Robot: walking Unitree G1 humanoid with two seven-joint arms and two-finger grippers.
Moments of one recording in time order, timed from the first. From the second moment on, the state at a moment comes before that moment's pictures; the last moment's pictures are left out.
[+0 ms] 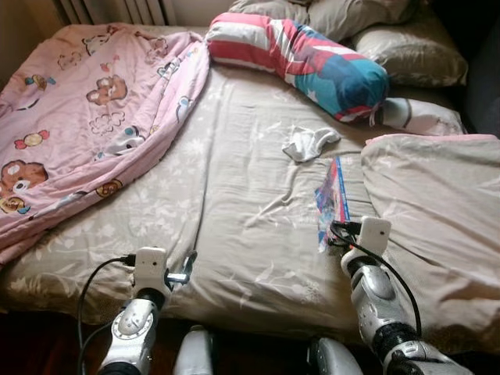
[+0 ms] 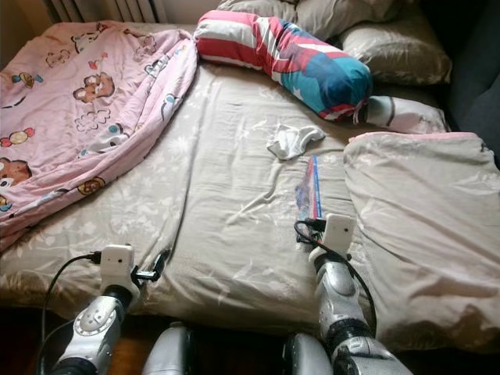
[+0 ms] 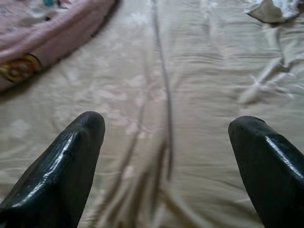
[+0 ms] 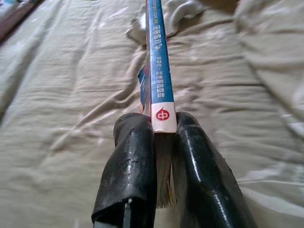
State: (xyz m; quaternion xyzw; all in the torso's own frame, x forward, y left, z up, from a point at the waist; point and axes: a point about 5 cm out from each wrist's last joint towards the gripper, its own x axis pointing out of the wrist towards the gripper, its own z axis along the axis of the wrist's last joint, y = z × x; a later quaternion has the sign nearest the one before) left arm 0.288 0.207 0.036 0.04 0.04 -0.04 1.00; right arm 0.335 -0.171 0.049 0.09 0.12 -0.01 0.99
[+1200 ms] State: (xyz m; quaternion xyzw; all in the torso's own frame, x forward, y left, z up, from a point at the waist) left arm 0.278 0.207 0.038 0.06 0.06 -0.08 0.99; right arm 0.317 -0.207 0.026 0.09 0.19 -0.11 0.97
